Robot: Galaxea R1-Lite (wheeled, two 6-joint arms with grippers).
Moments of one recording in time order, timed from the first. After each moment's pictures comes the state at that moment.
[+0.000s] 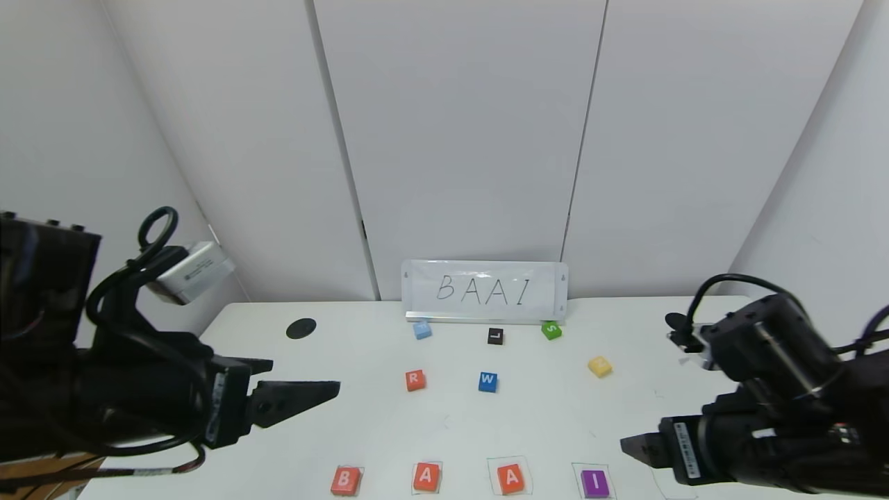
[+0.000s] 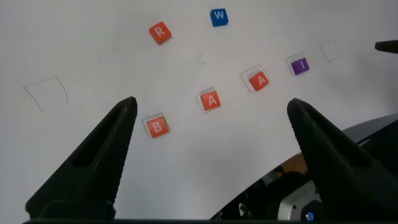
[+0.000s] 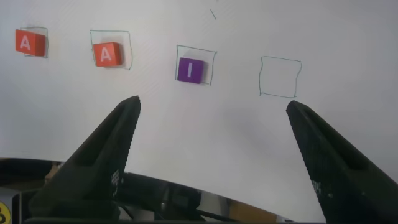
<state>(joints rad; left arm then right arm) -0.33 1.28 -0.82 0.18 -0.23 -0.11 0.60 1.56 -0.82 0.27 -0.16 0.49</state>
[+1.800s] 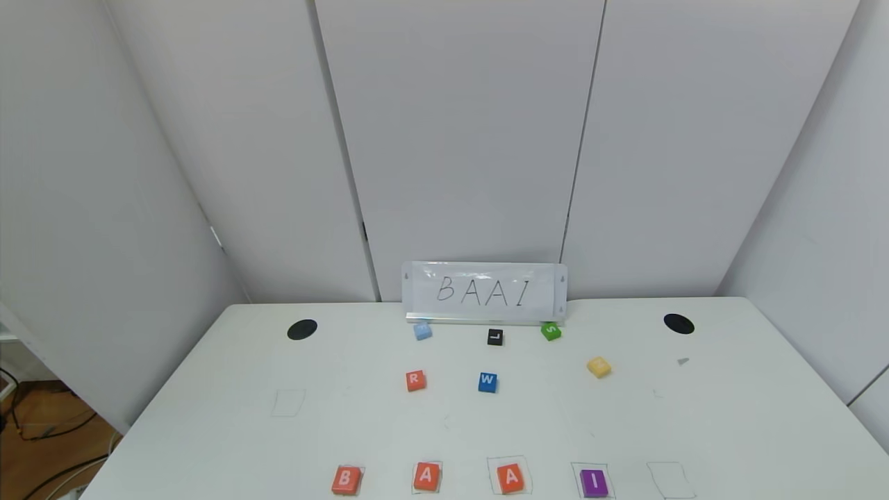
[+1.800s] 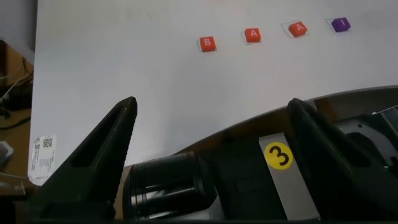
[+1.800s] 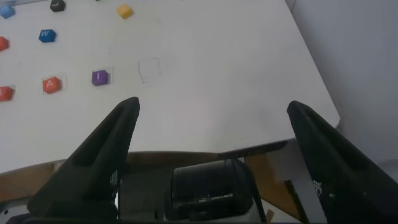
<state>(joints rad) 0.00 0.17 -0.76 1.00 -0.21 0.05 -0.03 0.21 -0.79 0.99 -0.10 0.18</state>
